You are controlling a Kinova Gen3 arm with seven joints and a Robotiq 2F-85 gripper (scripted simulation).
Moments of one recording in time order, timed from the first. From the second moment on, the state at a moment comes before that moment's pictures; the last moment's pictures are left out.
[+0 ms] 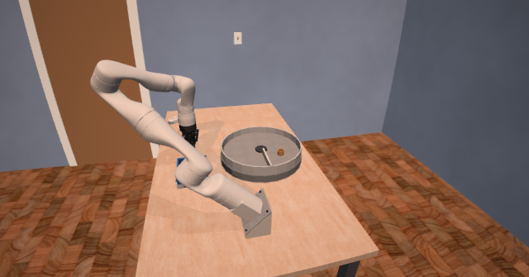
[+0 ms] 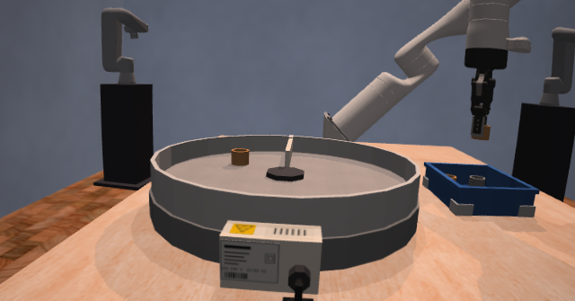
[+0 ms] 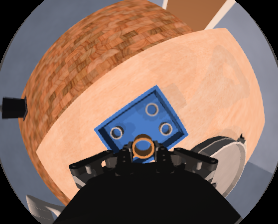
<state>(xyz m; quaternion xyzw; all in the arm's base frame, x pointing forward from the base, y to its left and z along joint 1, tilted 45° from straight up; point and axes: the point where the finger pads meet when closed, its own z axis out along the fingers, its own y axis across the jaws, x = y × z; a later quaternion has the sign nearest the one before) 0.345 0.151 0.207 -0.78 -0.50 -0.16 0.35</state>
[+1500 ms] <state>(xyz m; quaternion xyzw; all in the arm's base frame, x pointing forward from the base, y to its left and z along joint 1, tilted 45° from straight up) 0.364 -0.041 0.016 -0.78 -0.49 -0.16 0.35</state>
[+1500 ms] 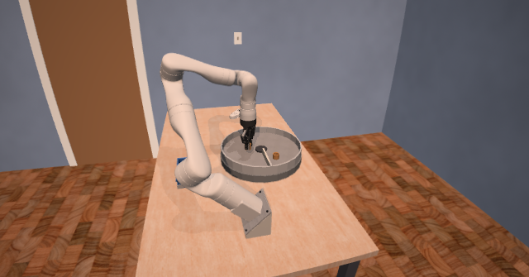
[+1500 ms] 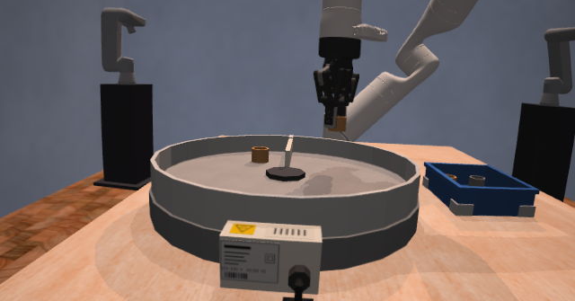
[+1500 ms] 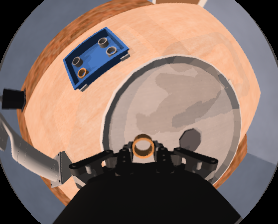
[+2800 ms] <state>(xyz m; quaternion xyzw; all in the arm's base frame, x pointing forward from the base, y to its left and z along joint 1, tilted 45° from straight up) 0.362 -0.057 -0.003 -0.79 -0.49 -0.16 0.35</state>
